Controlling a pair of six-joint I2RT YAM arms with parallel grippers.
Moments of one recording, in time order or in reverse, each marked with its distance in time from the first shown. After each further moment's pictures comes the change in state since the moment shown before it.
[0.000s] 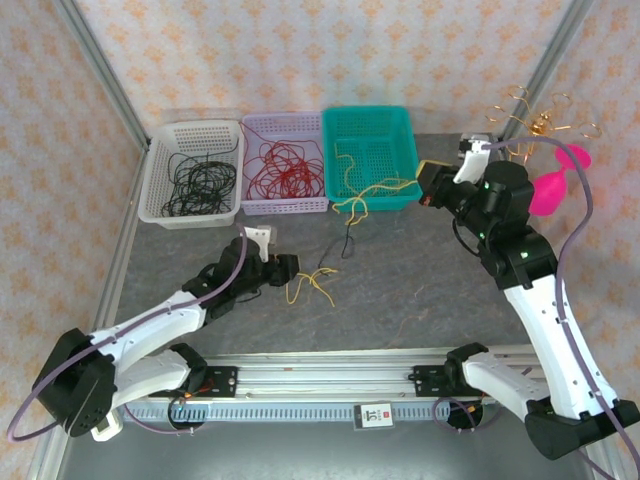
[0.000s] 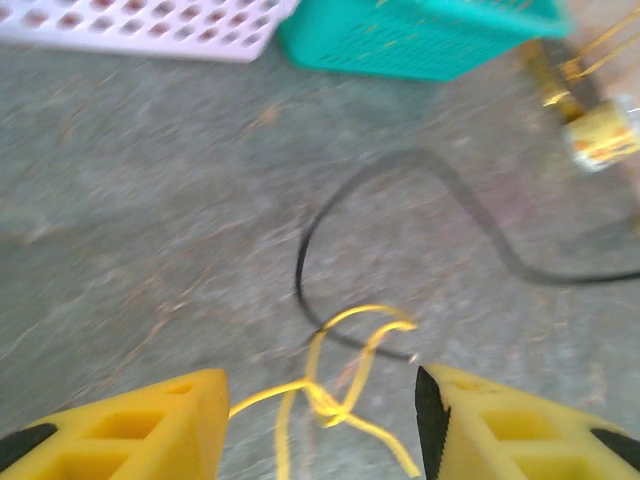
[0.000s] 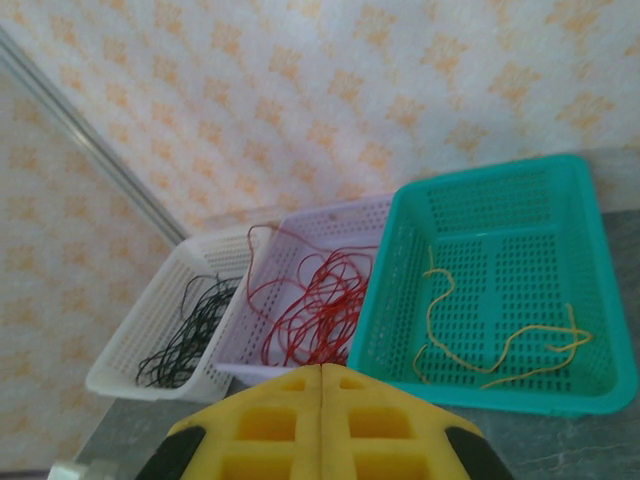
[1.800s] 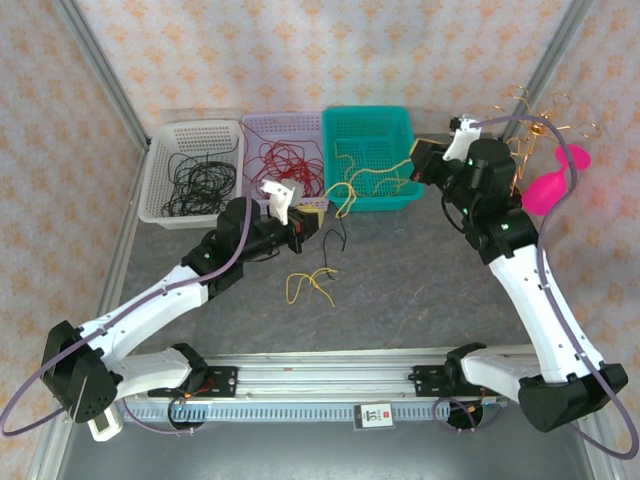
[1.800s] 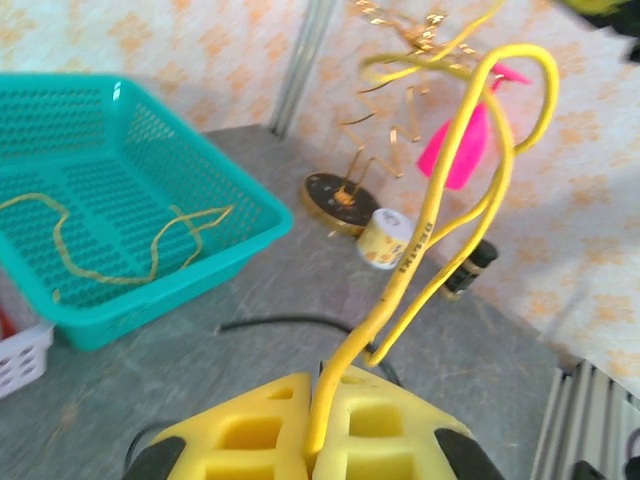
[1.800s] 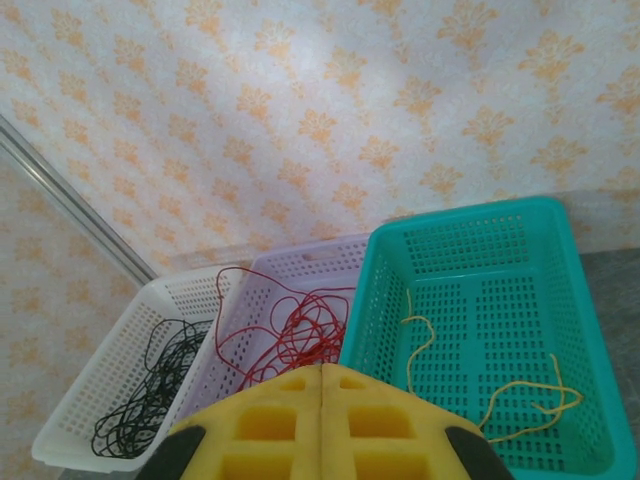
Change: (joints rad) left arm -0.053 0.098 0.377 0.067 0.146 0.246; right arm 0.012 0.160 0.064 0.135 0.093 -0.009
